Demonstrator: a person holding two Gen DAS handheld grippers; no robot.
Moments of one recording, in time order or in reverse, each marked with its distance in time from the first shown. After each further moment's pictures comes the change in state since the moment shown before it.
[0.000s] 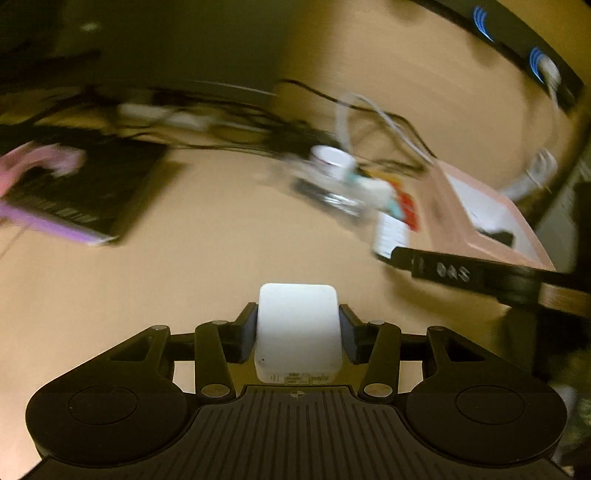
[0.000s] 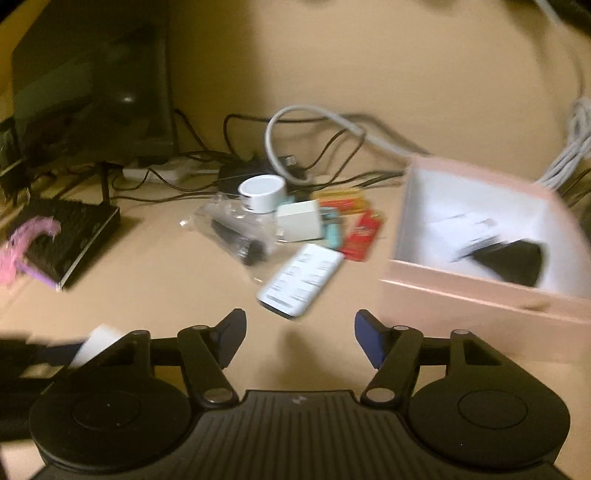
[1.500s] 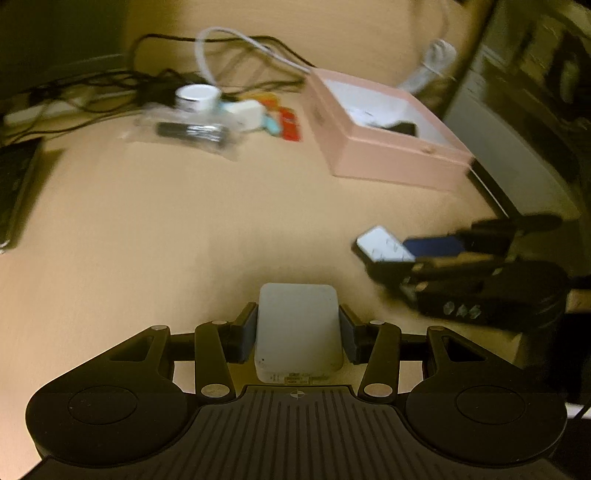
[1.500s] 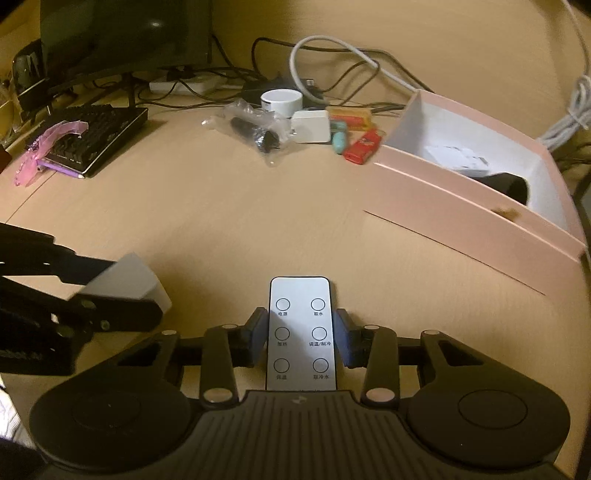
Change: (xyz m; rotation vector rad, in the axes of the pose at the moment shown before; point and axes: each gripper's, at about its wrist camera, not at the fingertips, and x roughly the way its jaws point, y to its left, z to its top) left arm 0.007 -0.070 -0.026 0.327 0.231 -0.238; right arm -0.055 -0.017 -0.059 -0.153 0.188 0.014
